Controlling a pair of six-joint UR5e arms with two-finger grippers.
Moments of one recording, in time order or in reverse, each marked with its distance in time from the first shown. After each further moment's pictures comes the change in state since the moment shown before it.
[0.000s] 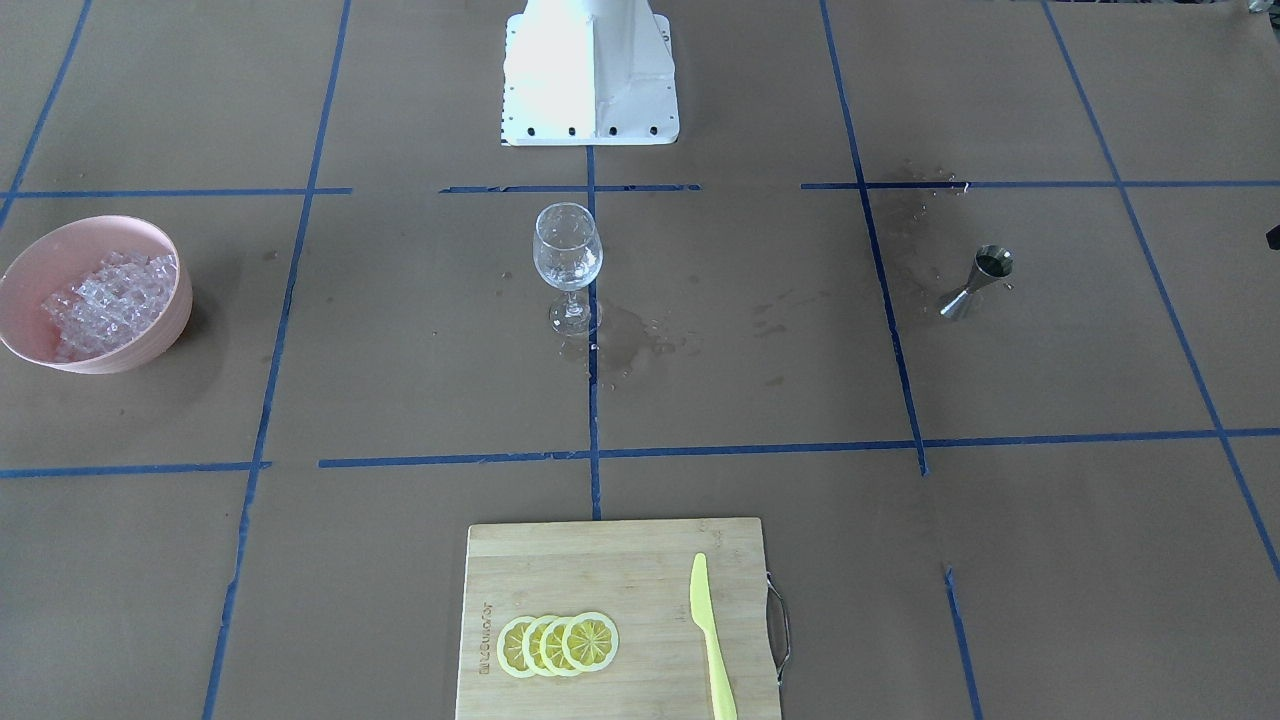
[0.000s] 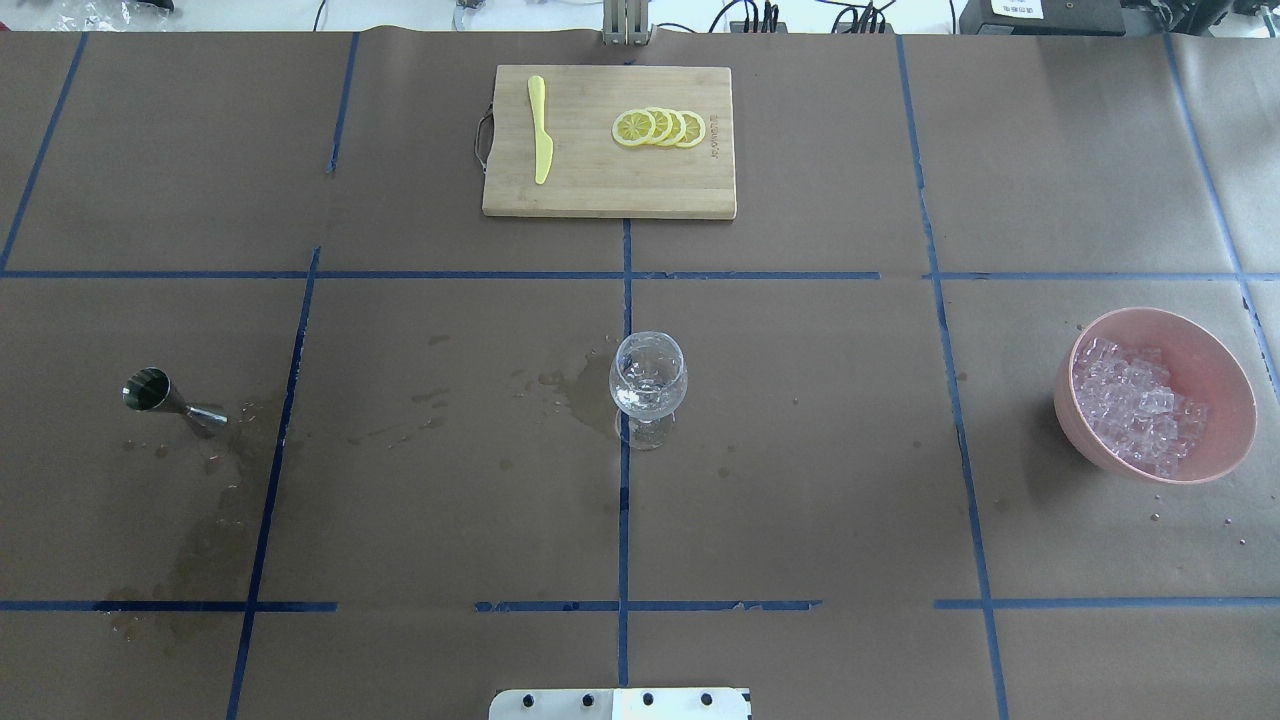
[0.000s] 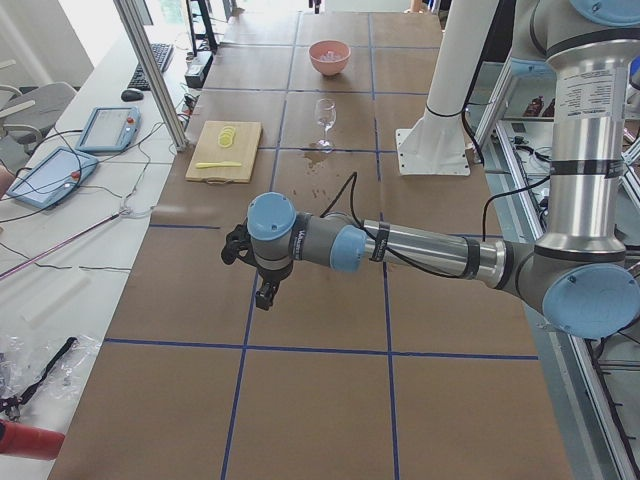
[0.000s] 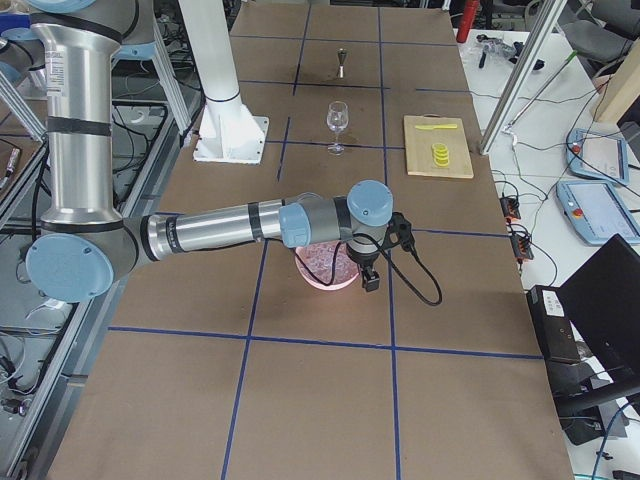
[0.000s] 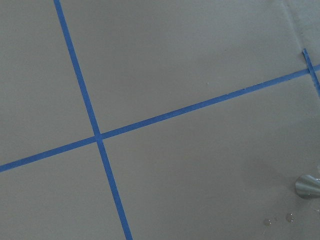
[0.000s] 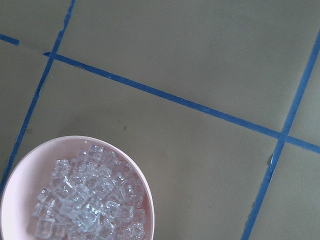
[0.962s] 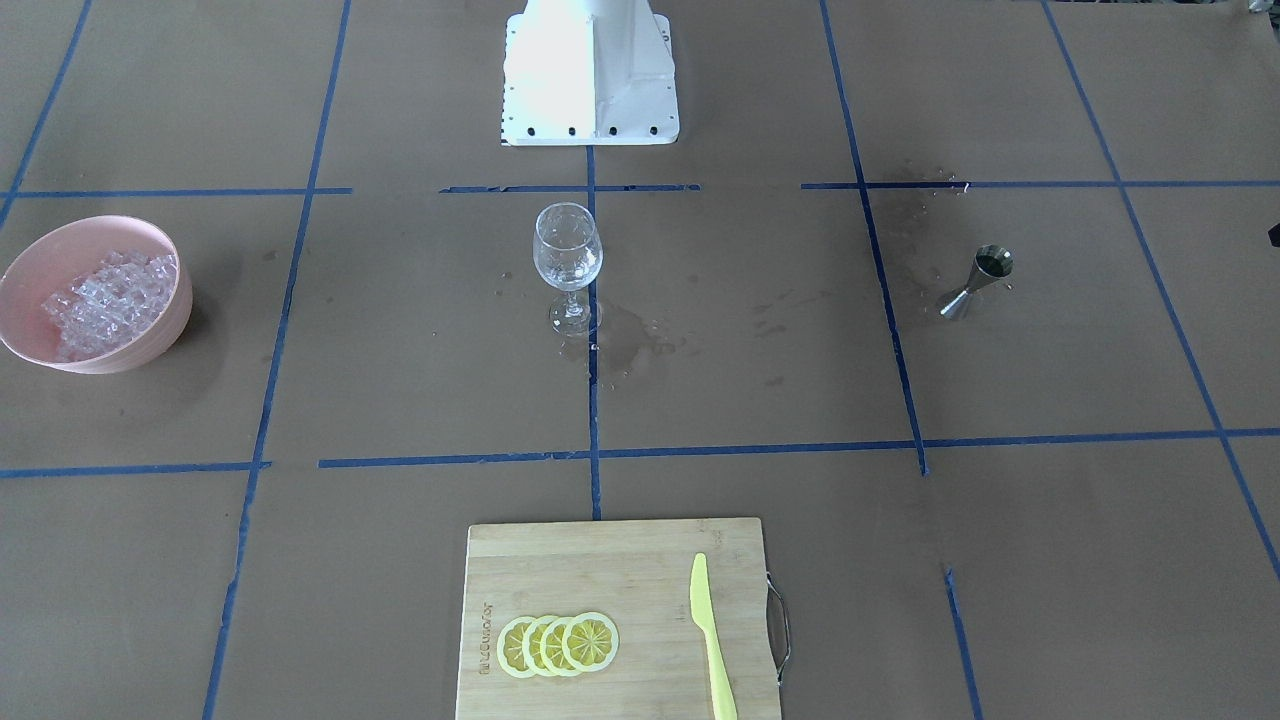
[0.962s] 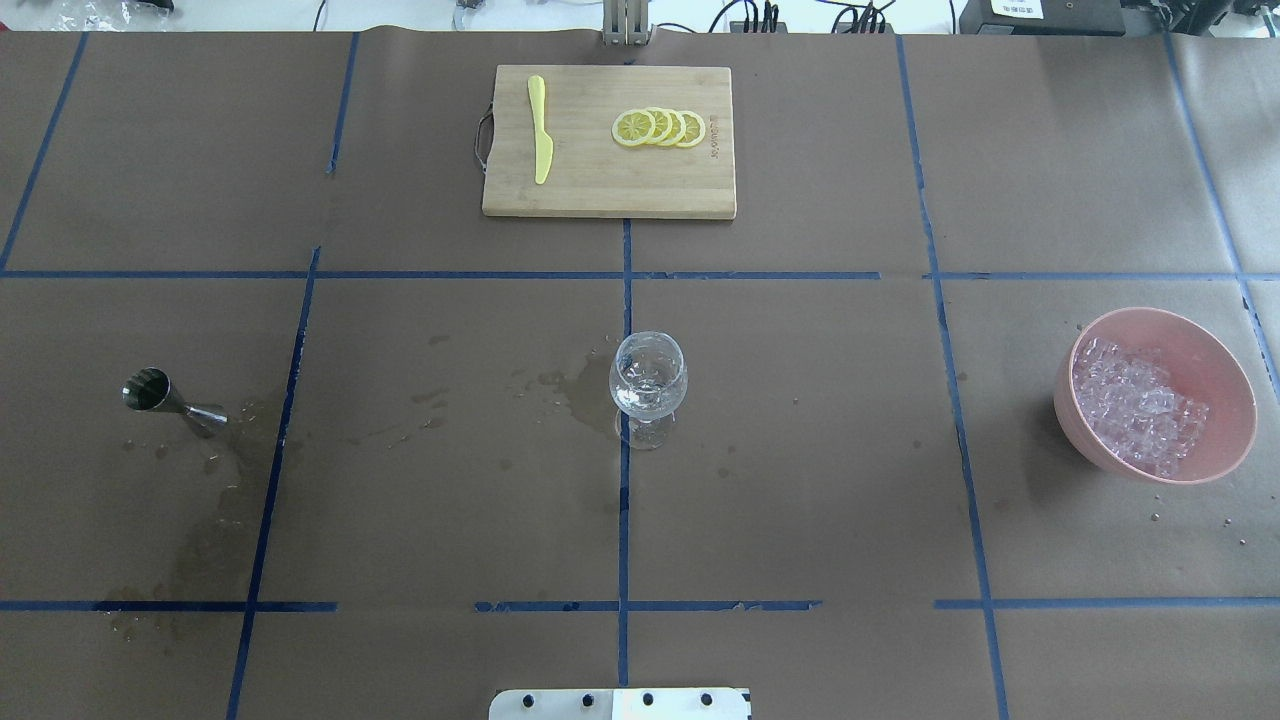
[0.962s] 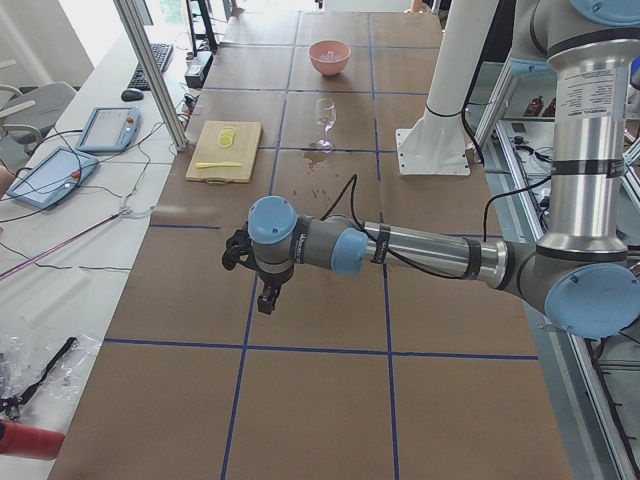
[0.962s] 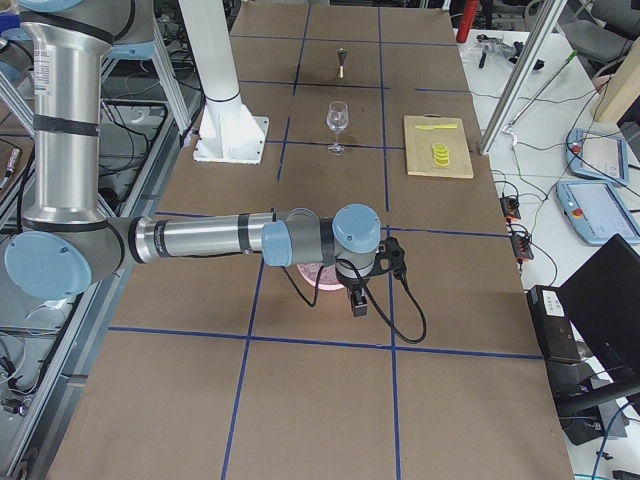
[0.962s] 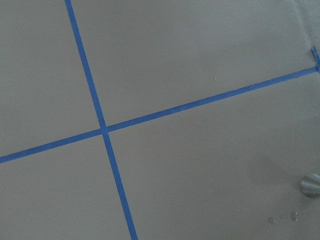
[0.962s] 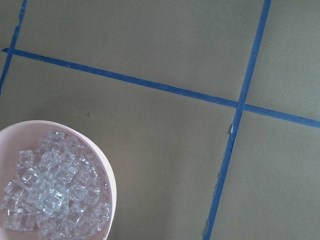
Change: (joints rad) left arm -0.002 0.004 0.008 -0.004 0.003 -0.059; right arm 0.068 -0.049 -0.027 0.005 -0.013 0.000
